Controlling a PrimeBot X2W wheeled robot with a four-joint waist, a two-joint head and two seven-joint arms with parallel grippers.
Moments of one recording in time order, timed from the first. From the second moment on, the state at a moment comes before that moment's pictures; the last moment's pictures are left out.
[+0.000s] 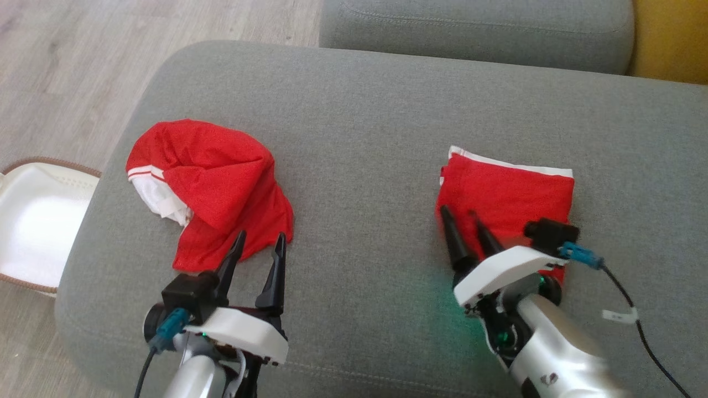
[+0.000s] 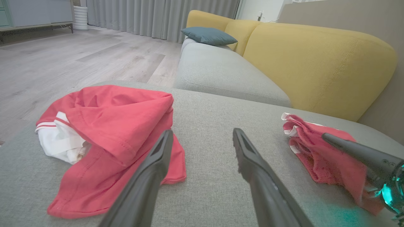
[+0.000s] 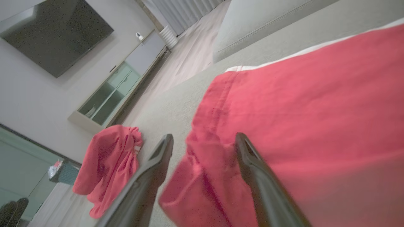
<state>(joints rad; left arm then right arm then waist) -0.08 0.04 -0.31 0.26 -0.27 -0.03 -0.25 -0.44 -0.06 0.52 0.80 0.90 0.12 -0.20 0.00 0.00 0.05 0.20</state>
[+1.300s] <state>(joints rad) -0.10 0.04 -0.29 0.17 -0.30 0.00 -0.25 -0.41 -0.11 0.12 0.65 0.32 0.12 -0.25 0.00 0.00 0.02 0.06</state>
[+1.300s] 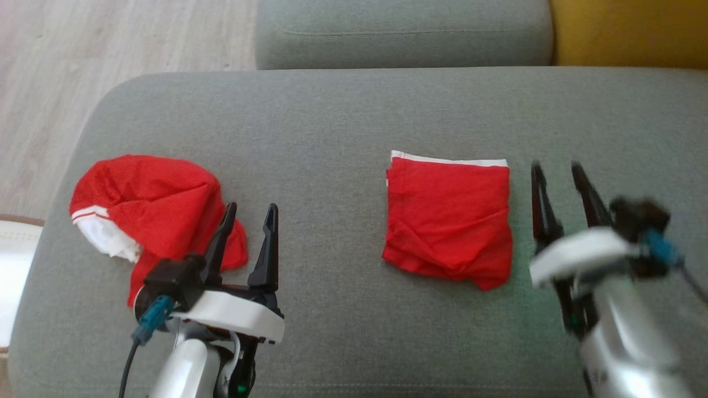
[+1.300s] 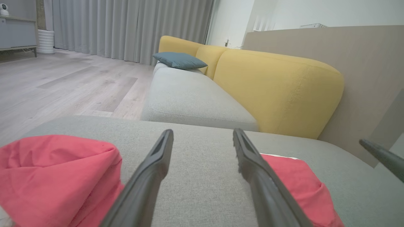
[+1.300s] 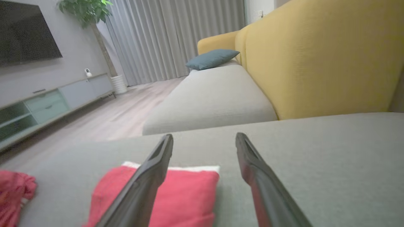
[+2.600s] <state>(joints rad) -0.12 0.04 -0.32 0.15 -0.31 -0.03 -0.25 -0.29 -0.05 0.03 0.61 0.33 0.12 -0.10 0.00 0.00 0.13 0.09</state>
